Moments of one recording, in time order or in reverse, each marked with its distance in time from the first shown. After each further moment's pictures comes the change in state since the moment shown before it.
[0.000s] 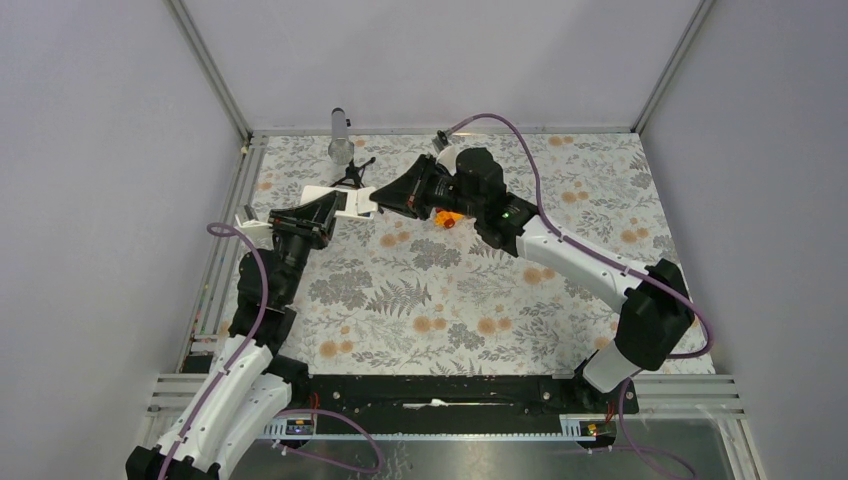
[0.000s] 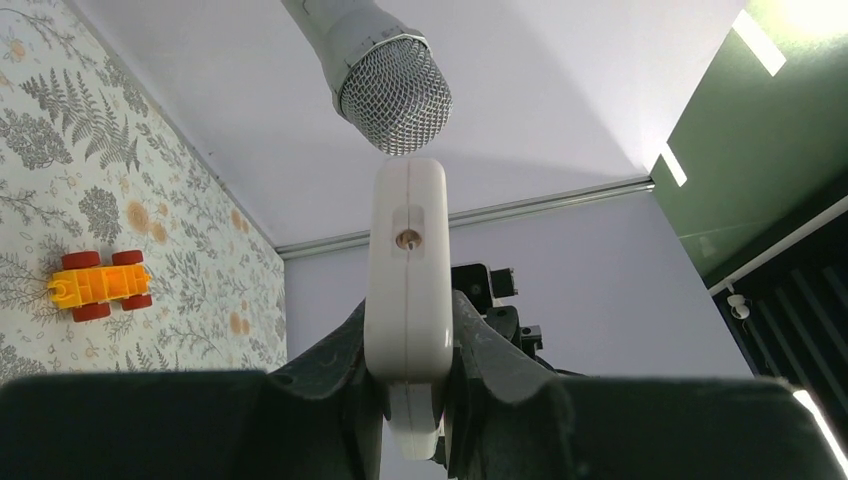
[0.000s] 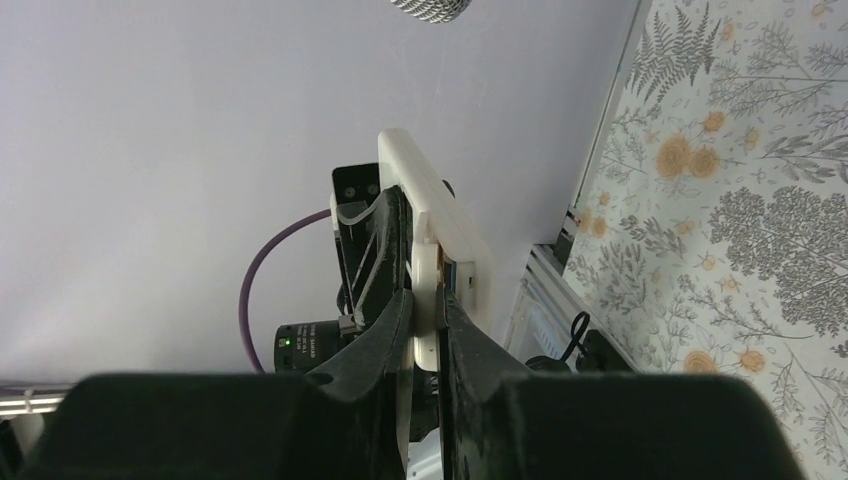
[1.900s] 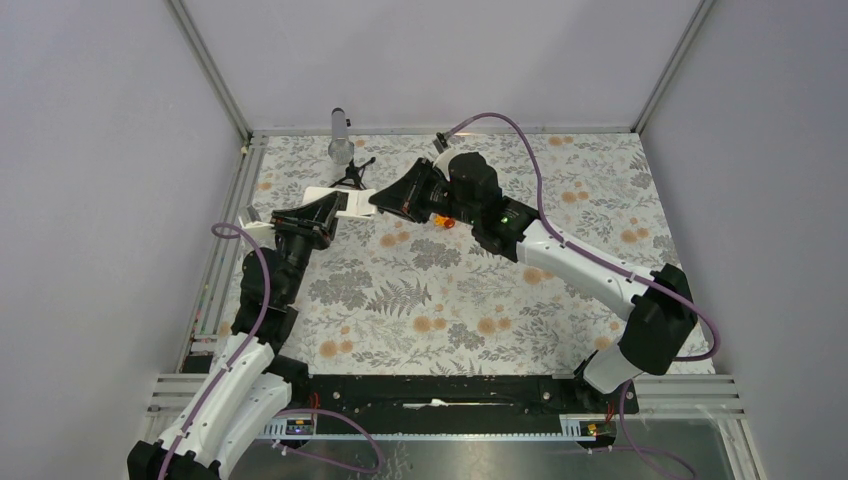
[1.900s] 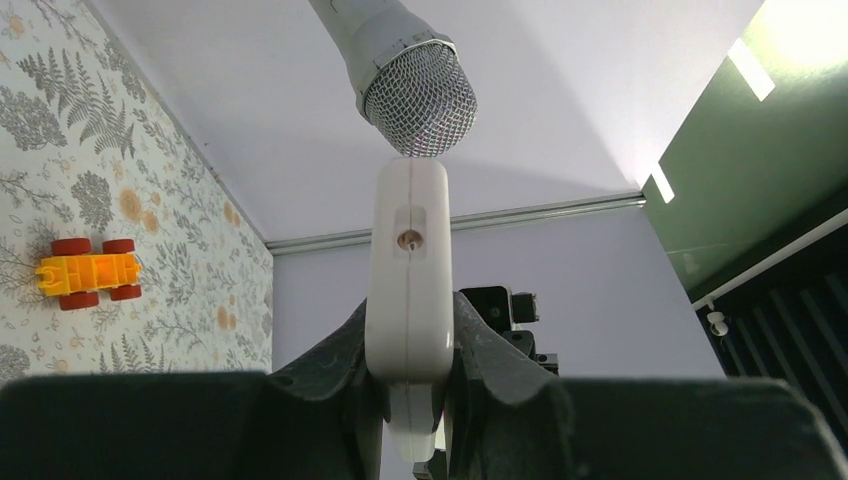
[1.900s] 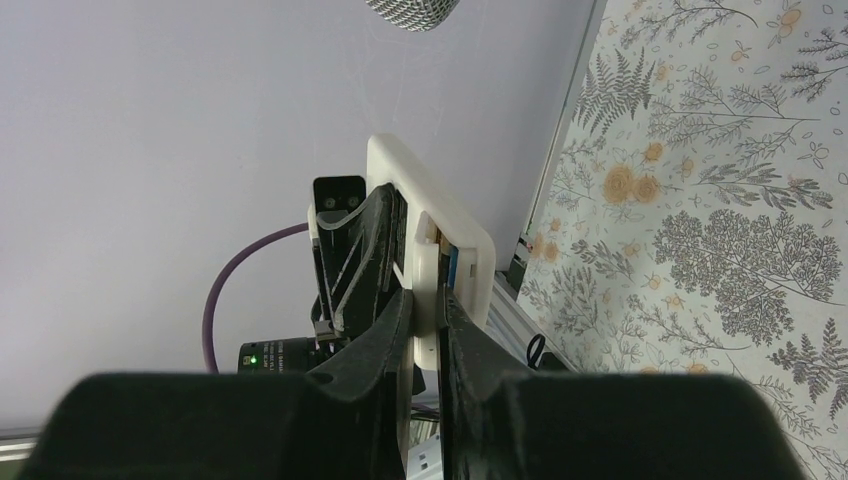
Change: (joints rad) left arm 0.002 0.021 -0.016 0.023 -0.005 -0.049; right arm 0.059 -0.024 0.027 -0.108 0.154 -0.114
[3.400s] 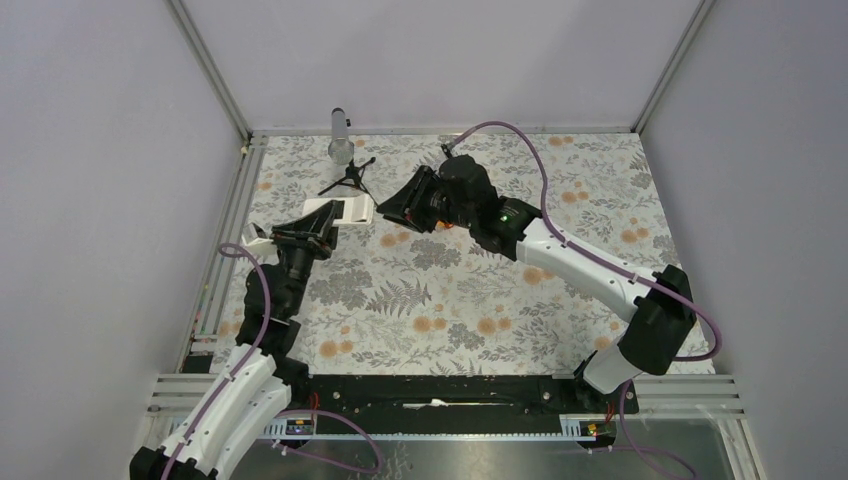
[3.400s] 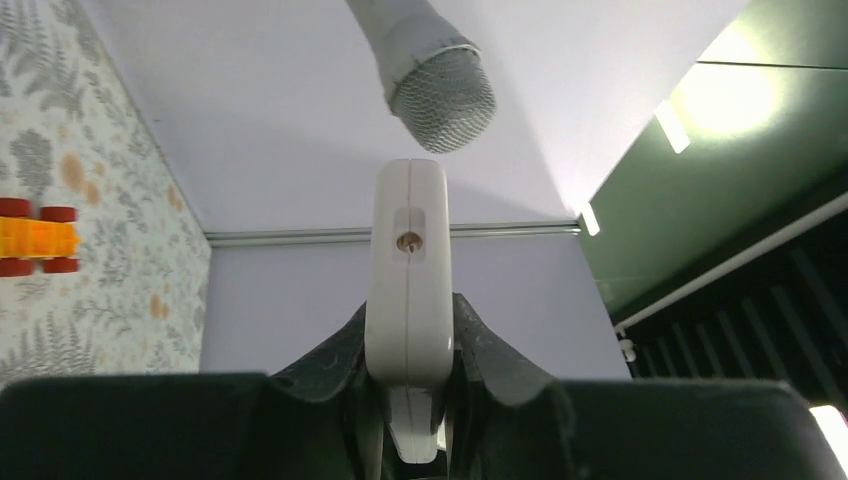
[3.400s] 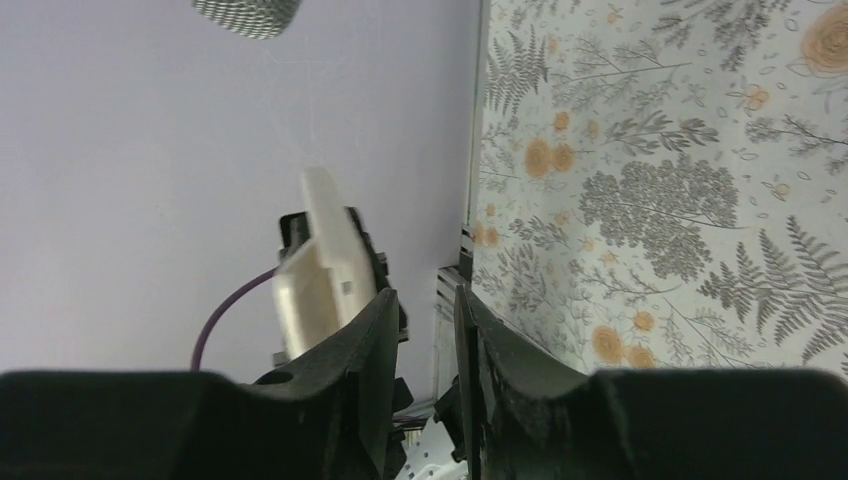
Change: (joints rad) left arm -0.020 -0.074 -0.121 0.053 -0.060 -0.176; right arm 0.017 0.000 0.055 -0.232 0.115 0.043
